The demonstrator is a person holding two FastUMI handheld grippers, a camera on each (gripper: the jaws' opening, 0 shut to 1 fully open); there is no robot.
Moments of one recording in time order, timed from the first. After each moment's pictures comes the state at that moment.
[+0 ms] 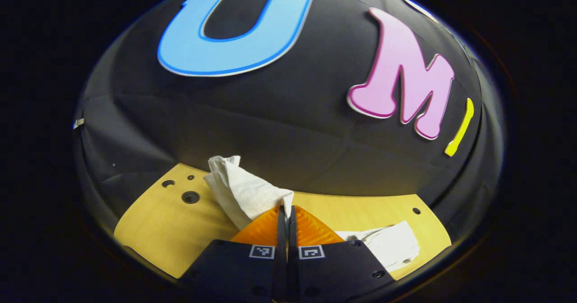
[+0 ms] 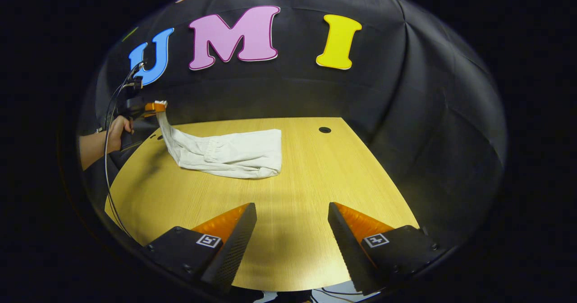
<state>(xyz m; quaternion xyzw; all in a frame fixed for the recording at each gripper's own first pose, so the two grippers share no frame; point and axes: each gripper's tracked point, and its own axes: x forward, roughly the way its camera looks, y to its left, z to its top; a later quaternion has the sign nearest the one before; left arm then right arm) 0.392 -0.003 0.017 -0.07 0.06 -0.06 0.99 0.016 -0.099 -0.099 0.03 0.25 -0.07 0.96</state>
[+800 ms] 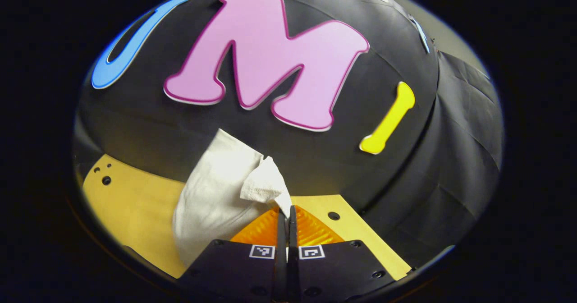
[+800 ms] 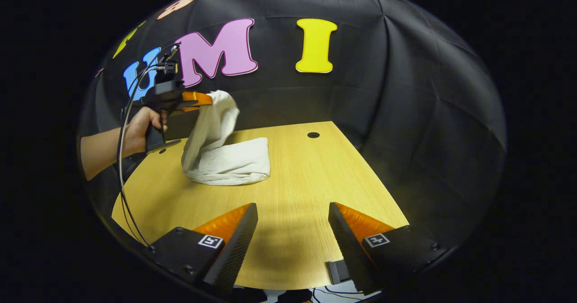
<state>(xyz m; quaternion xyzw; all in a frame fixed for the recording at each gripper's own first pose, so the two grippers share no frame) 0.336 -0.293 0.015 -0.09 0.09 -0.22 0.97 -0.003 -0.158 -0.091 0.07 0.23 -0.07 0.97</state>
